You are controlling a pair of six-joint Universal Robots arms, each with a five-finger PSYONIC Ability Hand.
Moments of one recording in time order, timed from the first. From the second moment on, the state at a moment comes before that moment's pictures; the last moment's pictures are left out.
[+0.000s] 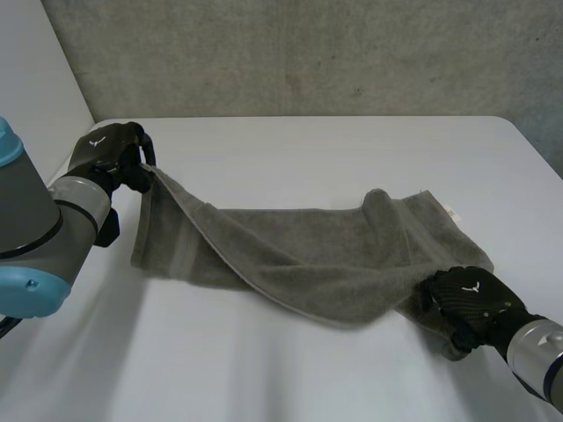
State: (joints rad) left arm 4.44 -1.92 -1.51 3.34 -1.57 3.02; right arm 1.63 -1.49 2.12 -0.04 1.16 2.59; left_hand 1.43 1.51 1.55 1.52 1.49; right_hand 0.62 0.63 0.62 0.62 0.44
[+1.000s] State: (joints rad) left arm 4.46 -1.61 -1.55 3.24 -1.56 3.04; right arm 1.57 -1.77 1.59 0.21 1.22 2.60; left_hand 1.43 1.51 1.55 1.52 1.49; right_hand 1.33 1.31 1.33 1.33 1.16
